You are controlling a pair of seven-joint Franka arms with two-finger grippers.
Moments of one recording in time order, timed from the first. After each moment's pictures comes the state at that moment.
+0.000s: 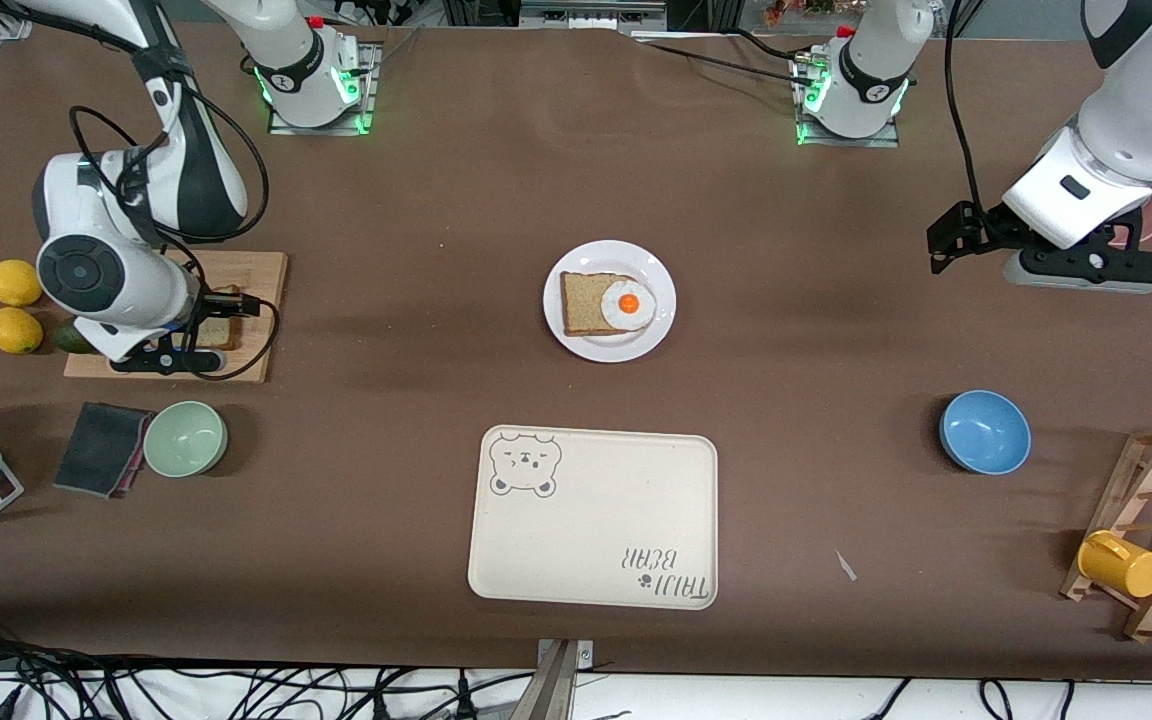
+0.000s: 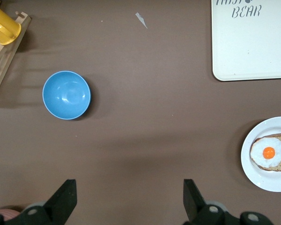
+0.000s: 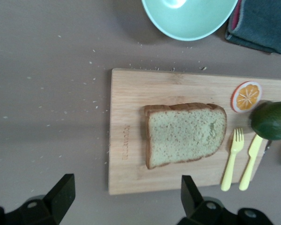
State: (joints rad) left arm -0.03 -0.02 -0.12 -1.72 0.02 1.71 -0.08; right arm 0.12 0.24 -0.04 -2.02 -0.23 1.98 0.15
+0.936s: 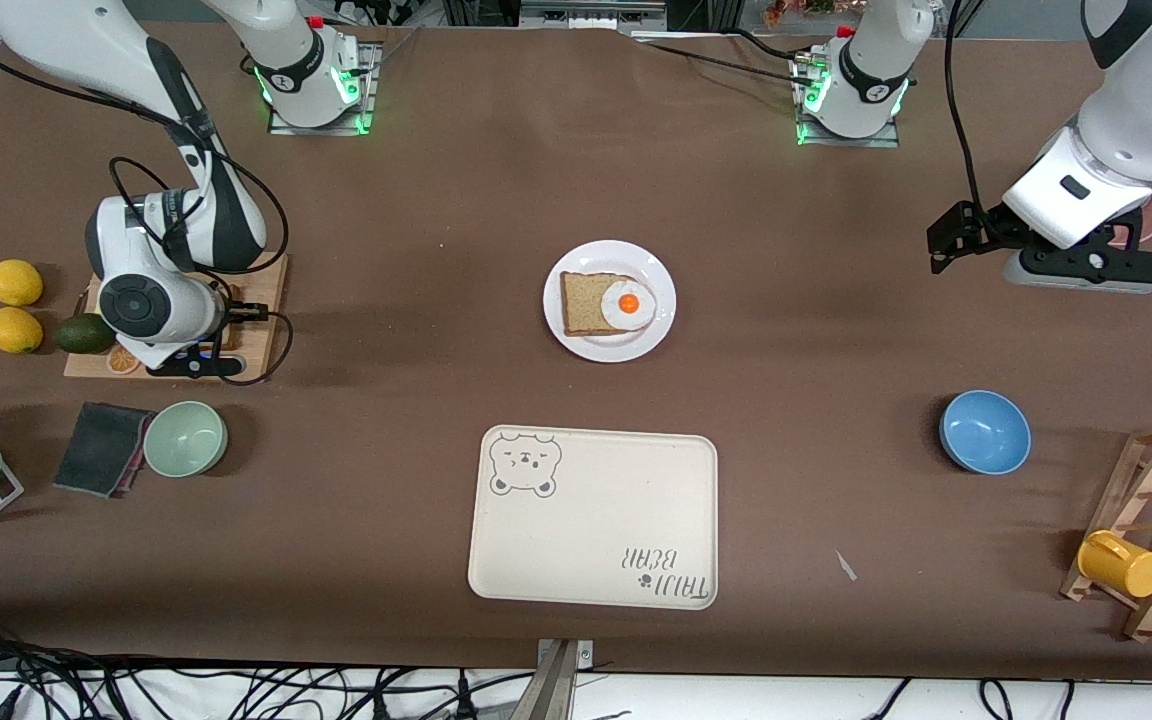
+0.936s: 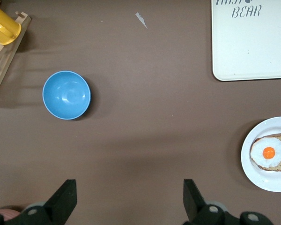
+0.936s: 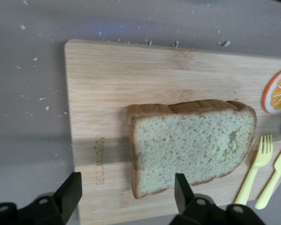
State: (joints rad) left arm -0.03 -0.02 -0.12 -1.72 0.02 1.71 -0.08; right arm 0.11 0.38 -0.10 -2.10 -0.27 2.11 0.15
